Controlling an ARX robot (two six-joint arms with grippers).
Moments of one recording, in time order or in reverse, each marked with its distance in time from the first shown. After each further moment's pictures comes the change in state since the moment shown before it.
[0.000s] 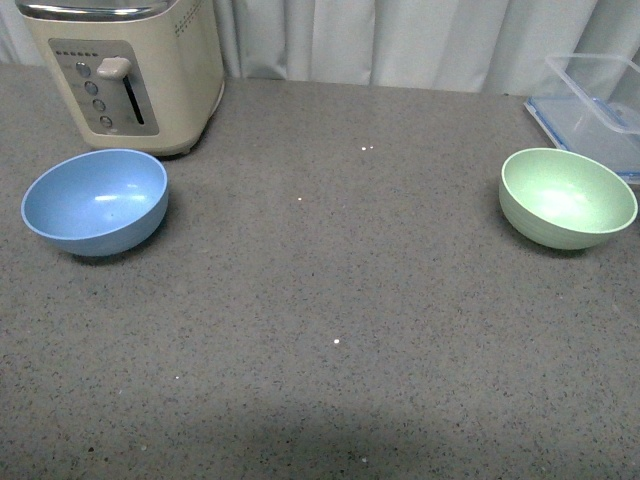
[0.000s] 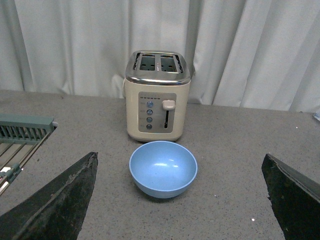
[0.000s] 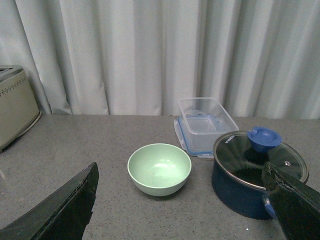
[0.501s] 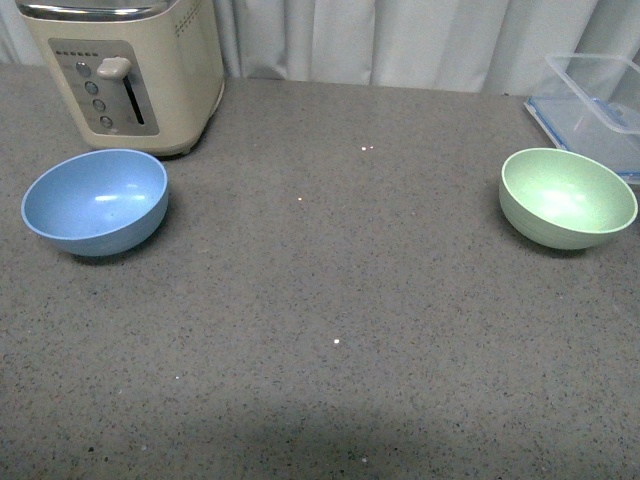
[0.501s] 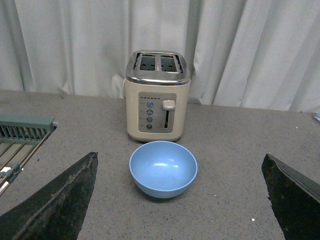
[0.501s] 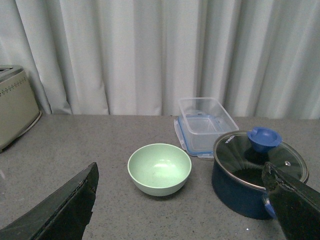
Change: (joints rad) left arm 0.000 0.000 0.000 0.000 0.000 0.000; right arm 0.000 0.000 0.000 0.000 0.000 0.000
